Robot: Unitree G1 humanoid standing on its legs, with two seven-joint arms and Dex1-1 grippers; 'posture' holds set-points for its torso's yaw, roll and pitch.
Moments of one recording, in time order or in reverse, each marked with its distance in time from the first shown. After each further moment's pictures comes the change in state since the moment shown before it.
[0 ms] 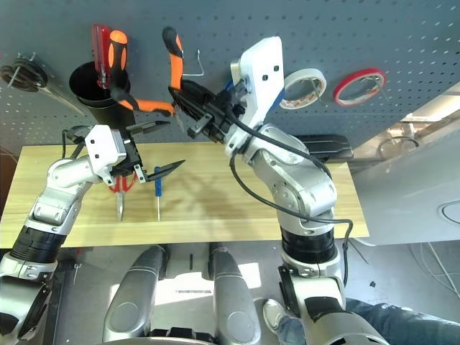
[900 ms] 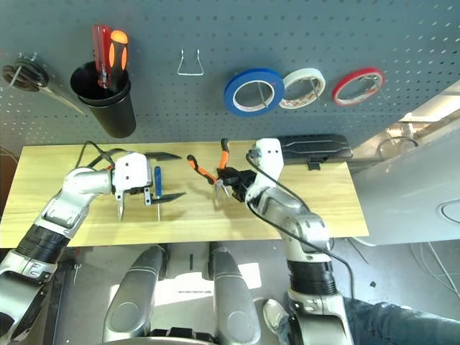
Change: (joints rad) left arm -0.013 0.026 -0.190 0.146 0.178 0.117 -0.113; right arm 0.193 0.158 -0.137 0.495 -0.062 0.062 -0.244
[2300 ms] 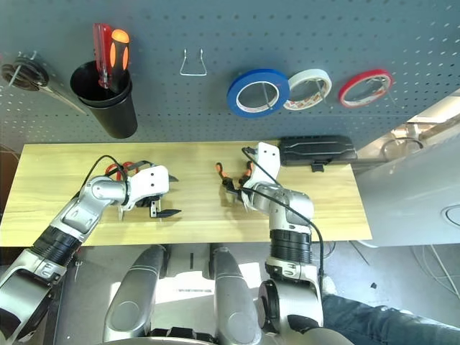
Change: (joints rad) left arm -0.005 -0.030 -0.031 0.030 0.108 0.135 0.025; right arm -0.183 0.125 -0.159 0.129 -0.102 0.351 -0.335
